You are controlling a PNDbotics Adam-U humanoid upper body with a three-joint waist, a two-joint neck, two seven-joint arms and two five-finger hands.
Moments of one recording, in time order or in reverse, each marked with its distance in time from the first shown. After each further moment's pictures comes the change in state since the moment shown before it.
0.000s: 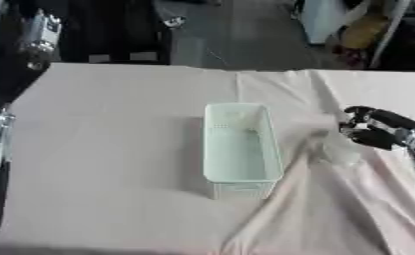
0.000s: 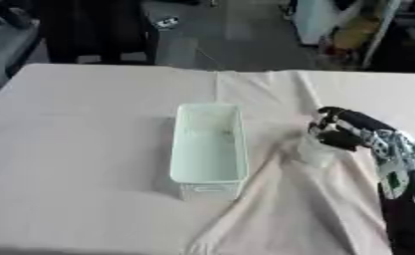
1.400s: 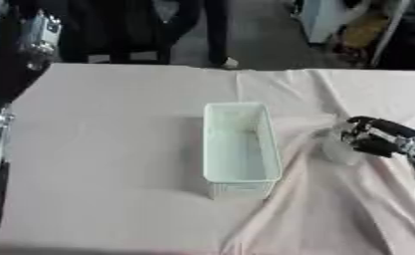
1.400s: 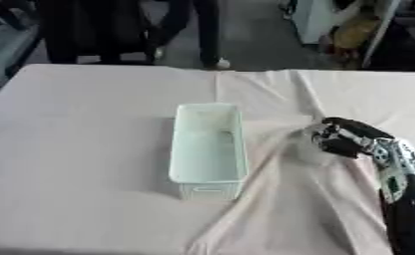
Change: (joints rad) left arm 0.000 0.000 0.000 0.000 0.000 0.001 -0.005; right arm 0.000 -0.008 0.002 0.116 0.031 -0.018 -0.004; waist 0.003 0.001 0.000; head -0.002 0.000
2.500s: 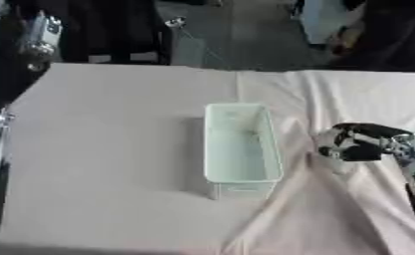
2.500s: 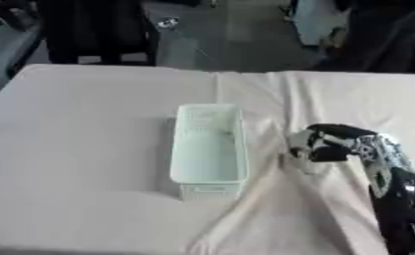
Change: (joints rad) left arm 0.000 0.000 -0.005 0.000 0.000 0.000 -0.005; right arm -0.080 -0.001 0.111 0.120 0.124 -0.112 0.098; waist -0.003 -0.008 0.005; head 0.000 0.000
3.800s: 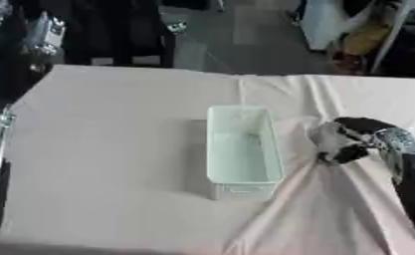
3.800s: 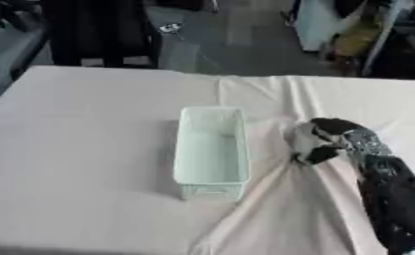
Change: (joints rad) left arm 0.000 0.000 -0.001 0.000 0.000 -0.001 -0.004; right arm -0.061 0.036 -0.076 0.251 0.206 0.099 -0.409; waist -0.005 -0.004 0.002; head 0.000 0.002
